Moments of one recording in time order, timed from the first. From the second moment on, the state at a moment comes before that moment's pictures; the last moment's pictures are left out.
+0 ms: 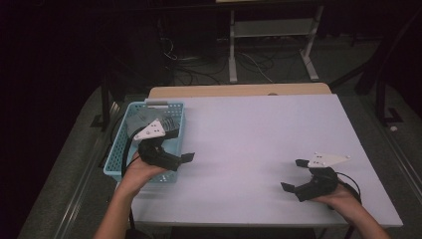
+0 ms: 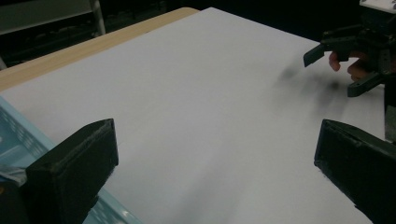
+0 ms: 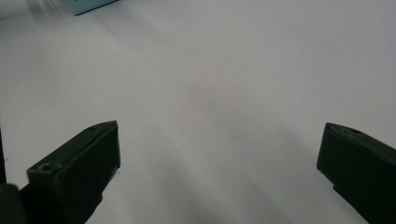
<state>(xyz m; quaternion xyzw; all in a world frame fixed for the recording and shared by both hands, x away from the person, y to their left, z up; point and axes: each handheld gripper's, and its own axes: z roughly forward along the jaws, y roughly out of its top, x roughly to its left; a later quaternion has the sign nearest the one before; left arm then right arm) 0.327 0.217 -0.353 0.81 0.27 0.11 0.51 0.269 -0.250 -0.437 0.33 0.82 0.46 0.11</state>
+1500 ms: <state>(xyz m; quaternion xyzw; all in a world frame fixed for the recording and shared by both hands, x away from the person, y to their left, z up) 0.375 0.219 -0.340 0.81 0.29 0.14 0.49 0.273 -0.250 -0.438 0.34 0.82 0.45 0.10</state>
